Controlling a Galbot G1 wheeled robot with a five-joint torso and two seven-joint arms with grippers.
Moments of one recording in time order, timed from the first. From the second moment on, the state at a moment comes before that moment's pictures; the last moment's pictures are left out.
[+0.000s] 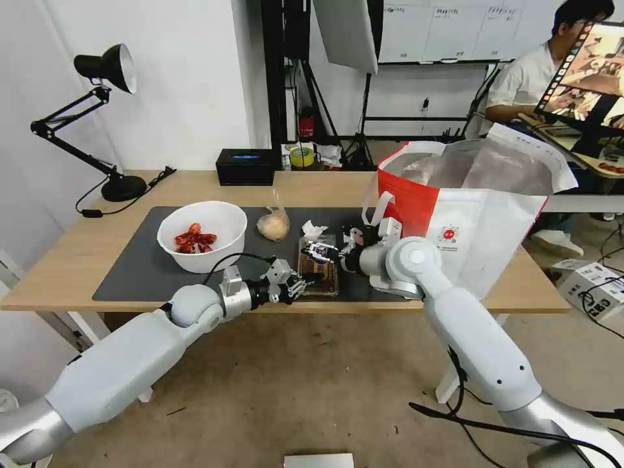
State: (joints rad) left arm 0.53 -0.85 0.35 -1.50 -0.69 -0.09 0.54; right arm -0.54 1.18 -0.03 1.65 1.72 -0.72 0.71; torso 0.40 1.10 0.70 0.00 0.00
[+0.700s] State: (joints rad) left arm 0.53 -0.86 0.35 -1.49 -0.69 -0.10 0.55; right arm -0.52 1.19 -0.06 1.62 1.75 -0.72 0.72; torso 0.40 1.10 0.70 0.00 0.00
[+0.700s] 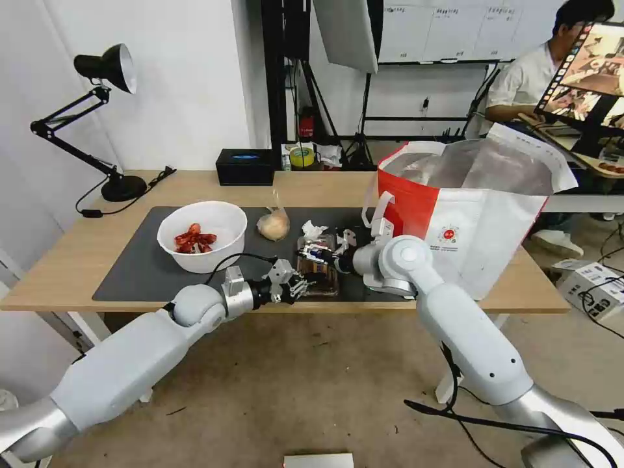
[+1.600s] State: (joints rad) left arm 0.56 -0.83 0.32 -1.53 -0.70 -0.10 0.55; right arm -0.51 1.17 -0.06 1.61 1.79 -0.72 0.74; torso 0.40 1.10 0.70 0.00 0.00
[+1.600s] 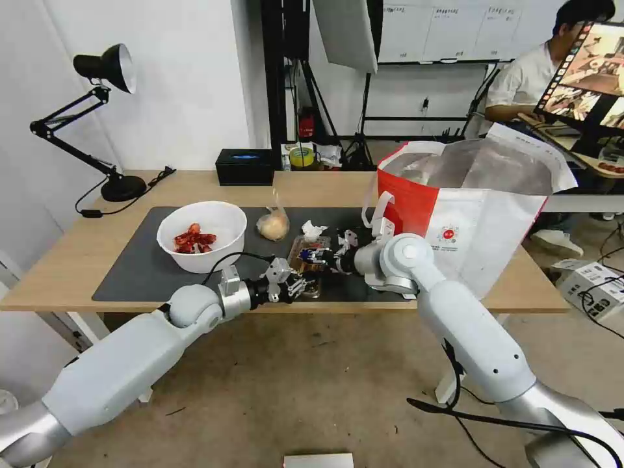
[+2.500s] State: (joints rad) left arm 0.96 -0.68 -0.11 -1.71 -0.74 -0.13 0.54; right arm -0.55 1.17 -0.03 1.65 1.74 -0.72 0.65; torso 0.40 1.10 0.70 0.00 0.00
